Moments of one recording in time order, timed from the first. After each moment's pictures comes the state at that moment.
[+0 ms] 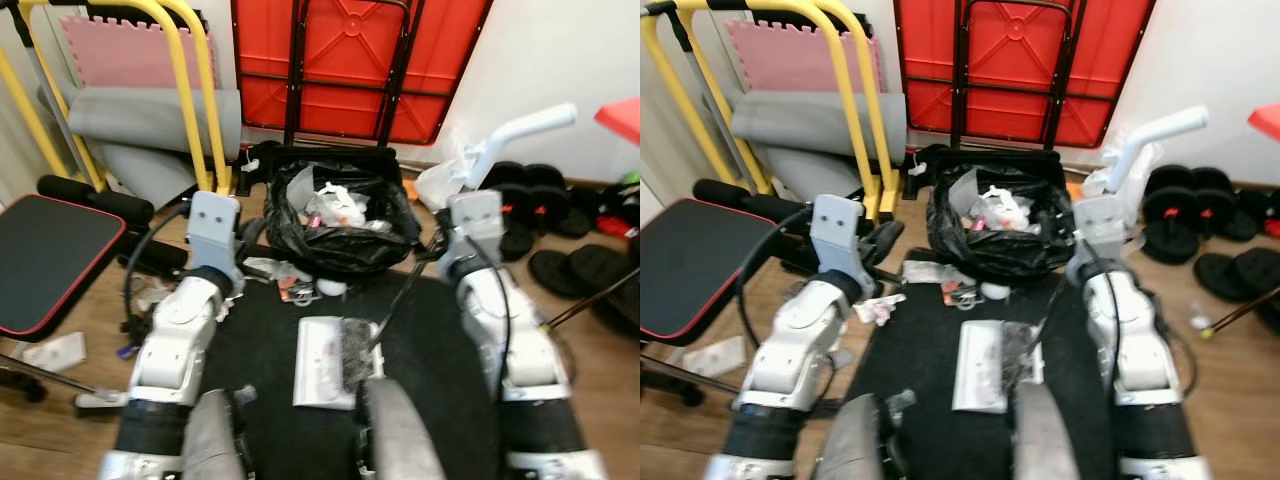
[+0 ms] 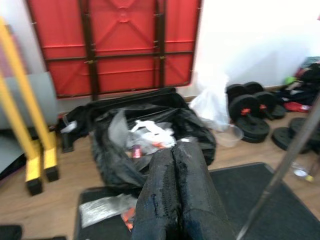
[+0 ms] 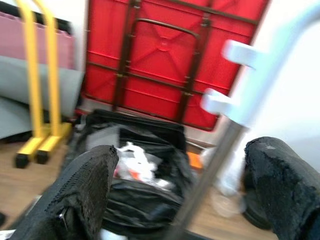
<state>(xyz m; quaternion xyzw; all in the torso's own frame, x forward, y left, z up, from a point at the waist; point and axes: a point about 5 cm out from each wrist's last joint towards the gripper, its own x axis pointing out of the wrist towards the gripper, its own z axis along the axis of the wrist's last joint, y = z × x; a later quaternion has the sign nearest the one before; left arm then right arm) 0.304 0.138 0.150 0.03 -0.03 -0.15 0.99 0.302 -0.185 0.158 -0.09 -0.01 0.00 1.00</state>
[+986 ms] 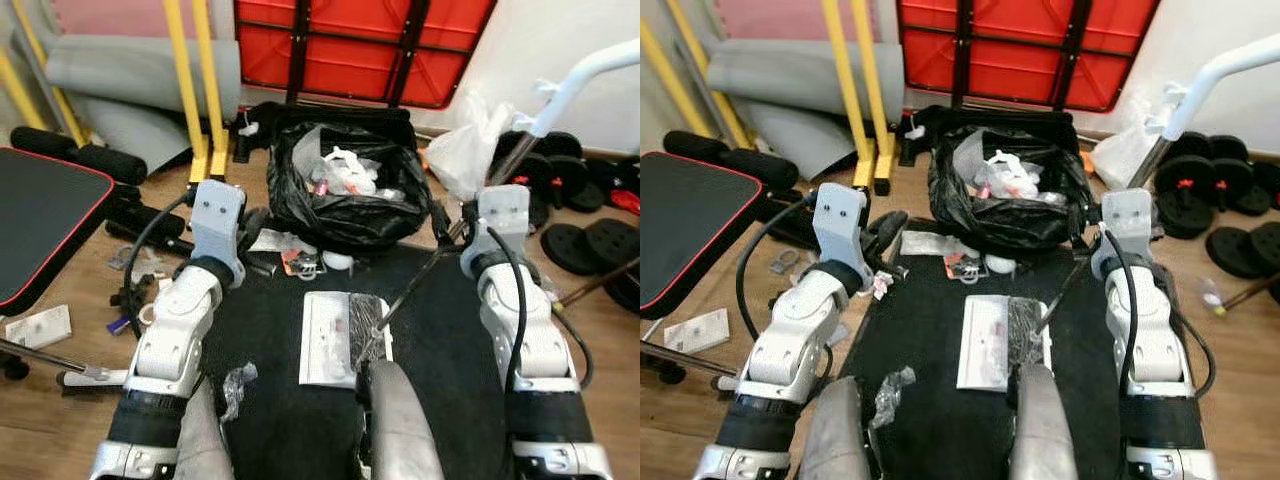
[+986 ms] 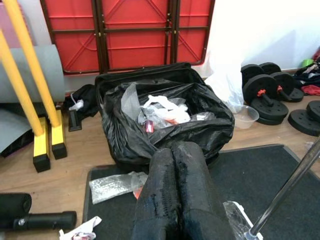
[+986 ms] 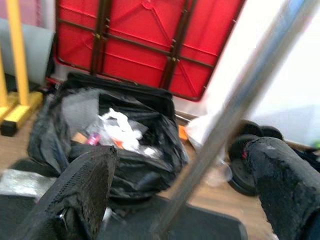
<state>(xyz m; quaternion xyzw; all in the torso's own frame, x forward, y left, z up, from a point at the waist) 0.303 0.136 0.151 0.04 -0.03 -0.16 0.99 0.303 -0.218 0.148 -0.10 0.02 -0.08 0.99</state>
